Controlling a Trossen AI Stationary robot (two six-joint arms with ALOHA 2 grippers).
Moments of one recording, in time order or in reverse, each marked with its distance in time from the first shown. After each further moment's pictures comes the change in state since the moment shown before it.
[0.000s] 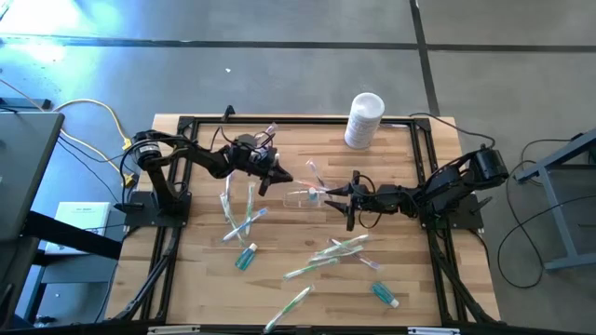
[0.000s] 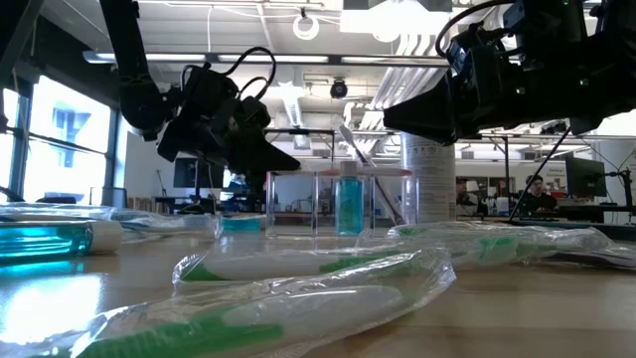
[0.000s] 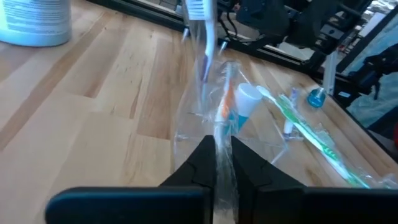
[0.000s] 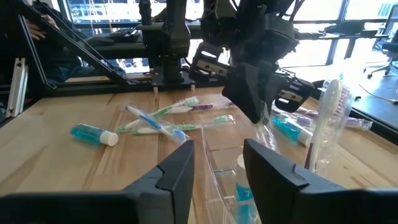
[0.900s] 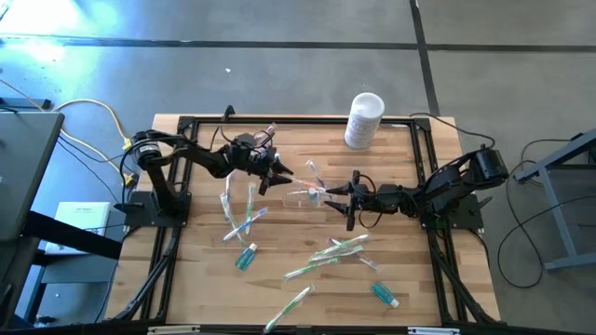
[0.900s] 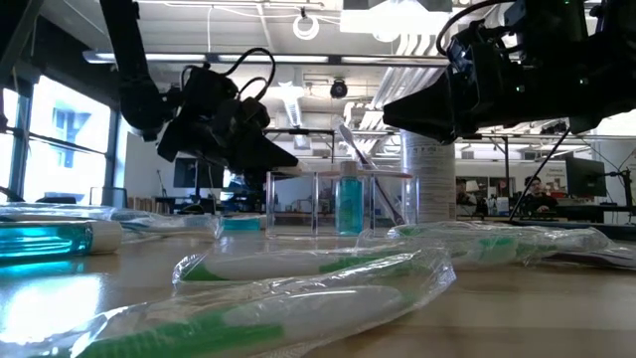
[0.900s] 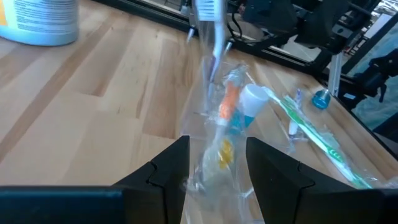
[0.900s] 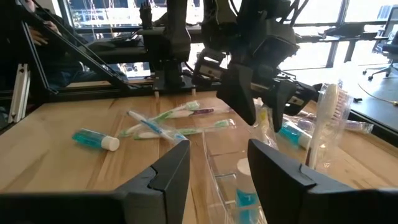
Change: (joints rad) left arm 0.006 0.000 -0.002 0.003 -0.014 -0.003; right arm 0.000 0.000 0.000 0.017 -0.004 0.005
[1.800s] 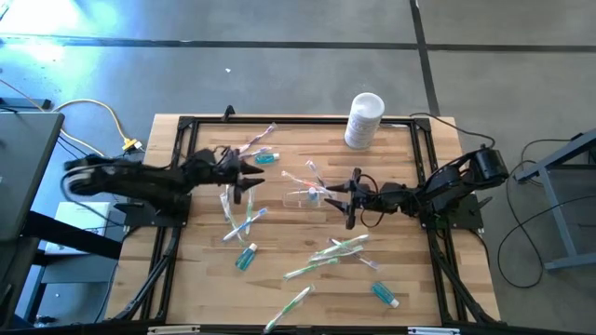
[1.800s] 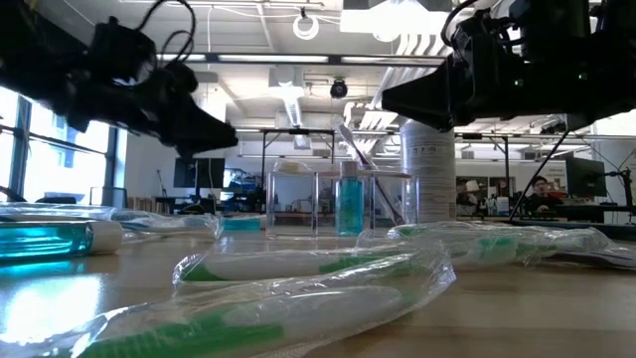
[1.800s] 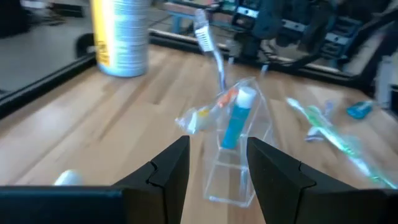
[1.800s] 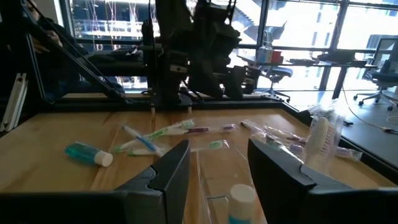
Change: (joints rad) left arm -0.065 -0.549 -0.379 -0.048 -0.333 0.044; right arm -0.003 -0.001 0.000 0.070 0.005 -0.084
